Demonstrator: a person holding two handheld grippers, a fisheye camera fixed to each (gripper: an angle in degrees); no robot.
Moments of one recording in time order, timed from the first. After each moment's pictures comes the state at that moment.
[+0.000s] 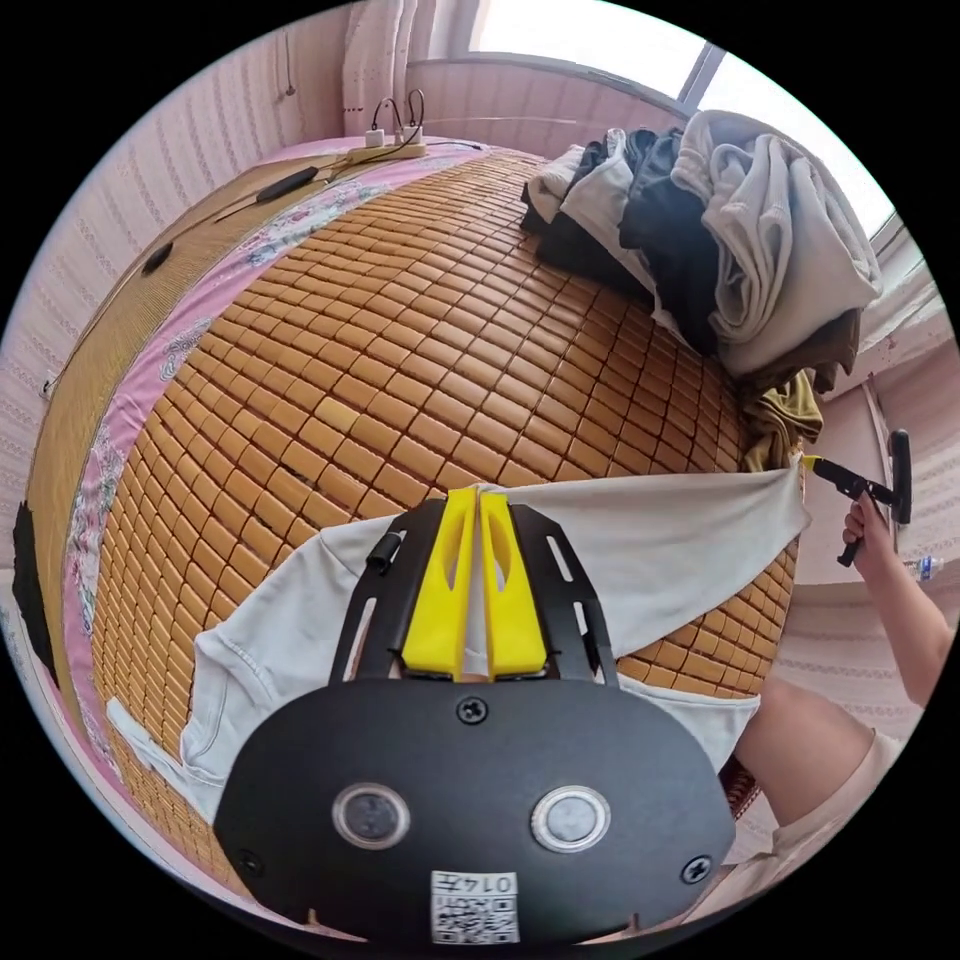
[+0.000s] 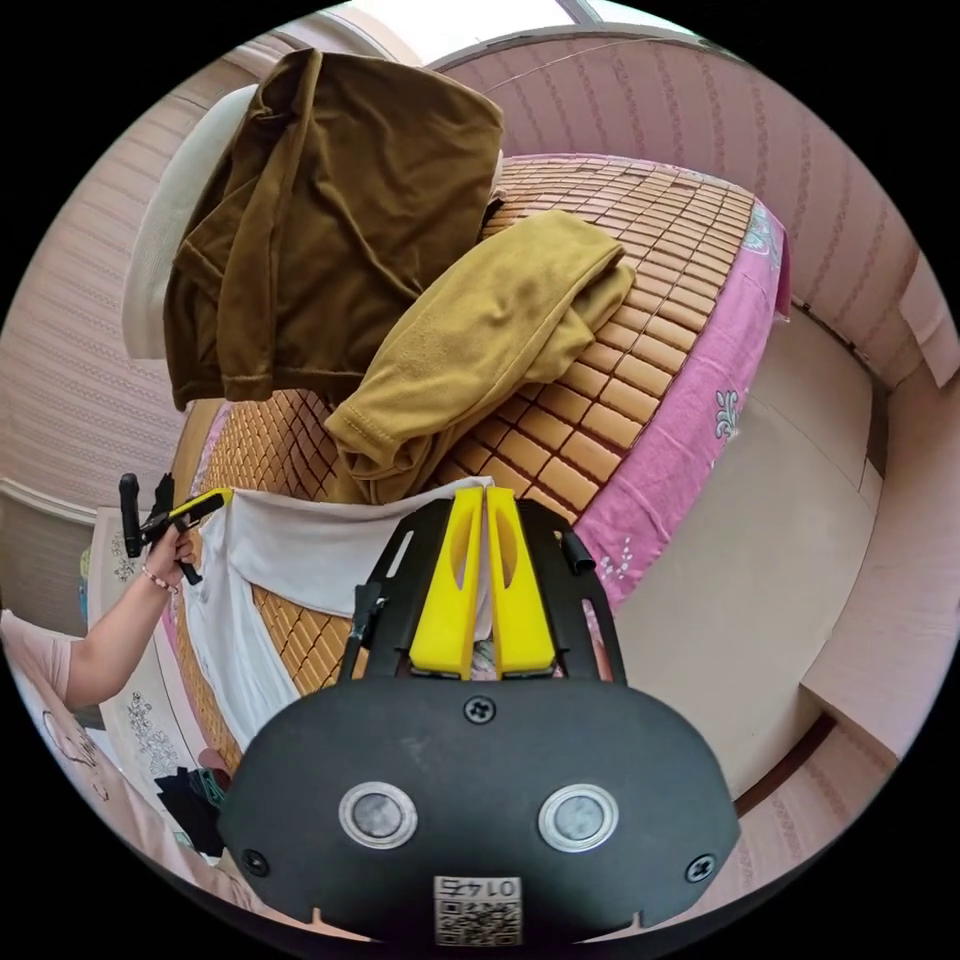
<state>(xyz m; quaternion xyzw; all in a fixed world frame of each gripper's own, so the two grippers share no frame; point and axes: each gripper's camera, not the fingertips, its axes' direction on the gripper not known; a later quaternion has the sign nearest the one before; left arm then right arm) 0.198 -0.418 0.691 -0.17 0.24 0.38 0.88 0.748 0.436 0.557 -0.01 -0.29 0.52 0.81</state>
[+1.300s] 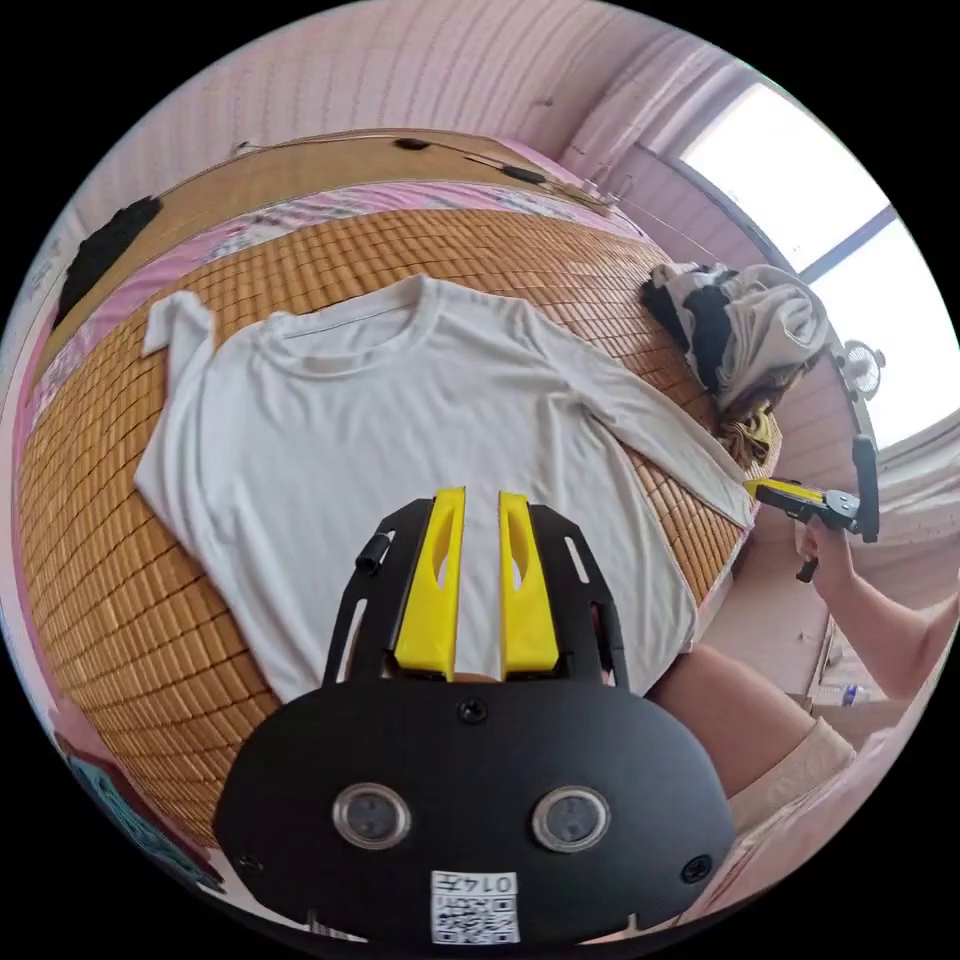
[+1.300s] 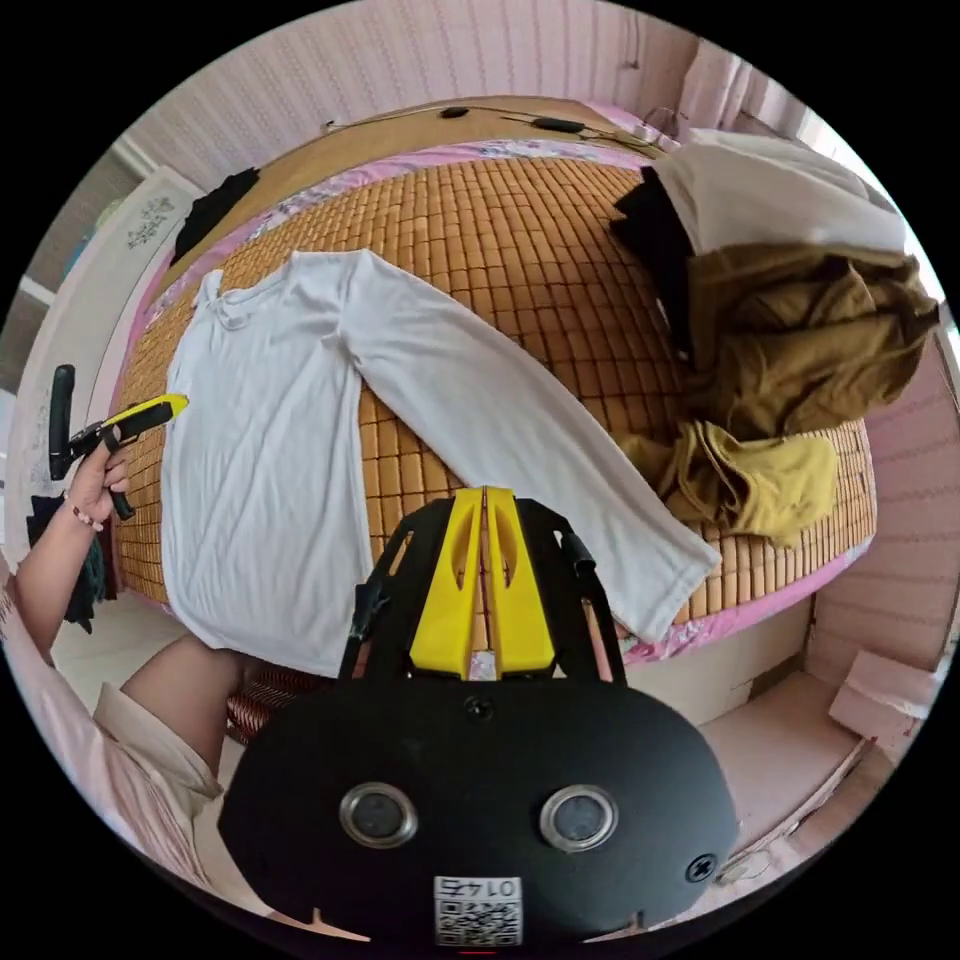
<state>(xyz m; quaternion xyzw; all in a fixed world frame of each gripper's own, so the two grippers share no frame) -0.229 -0.224 0.478 -0.17 0.17 0.07 0.97 0.444 0.165 0.797 -0.02 -0.31 0.08 0.95</state>
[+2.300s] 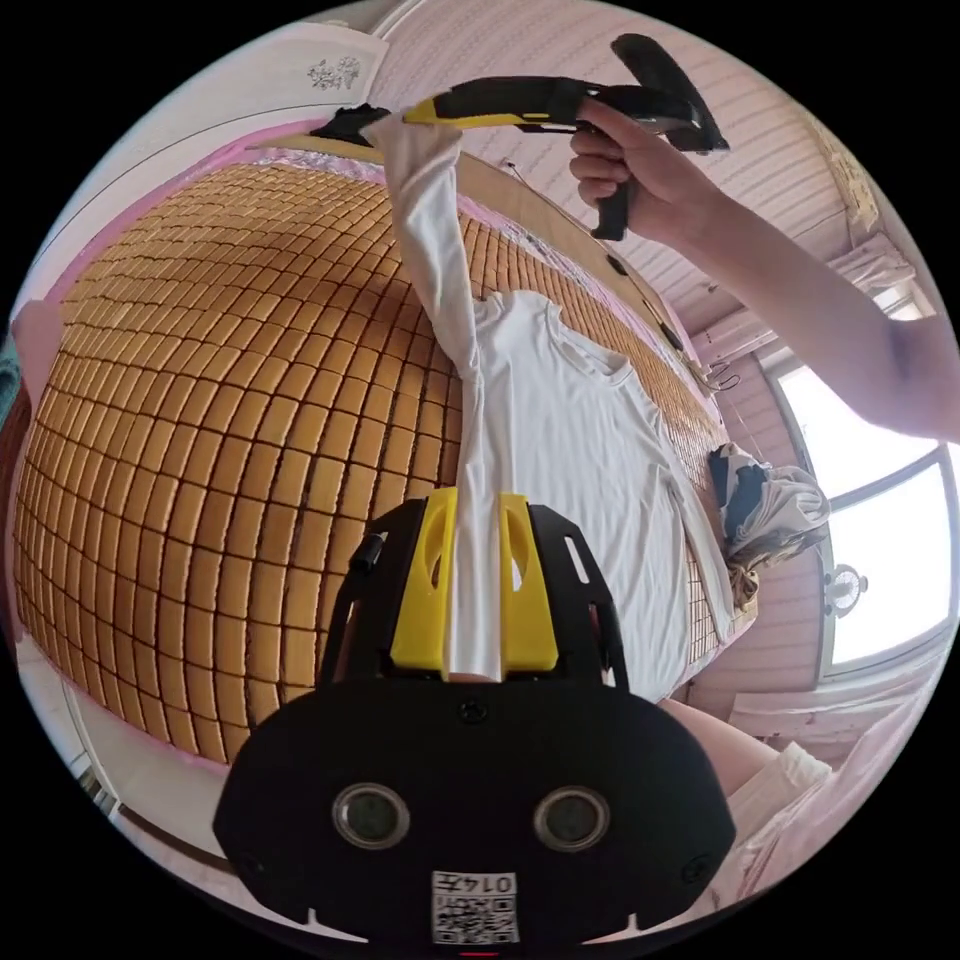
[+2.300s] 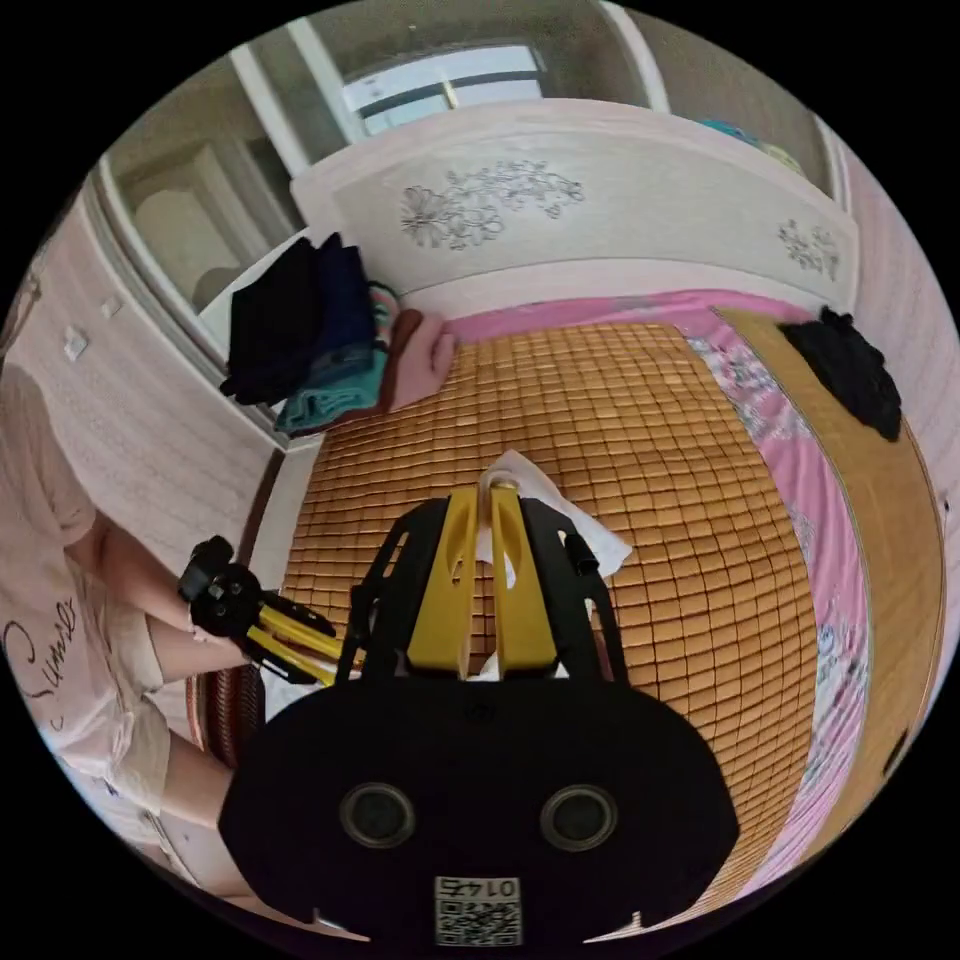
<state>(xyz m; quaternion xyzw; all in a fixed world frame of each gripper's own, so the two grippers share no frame) -0.475 -0.017 0.337 -0.10 0.21 -0.19 0.95 -0.092 -0.067 0.814 0.21 -0.47 -0.58 0.64</state>
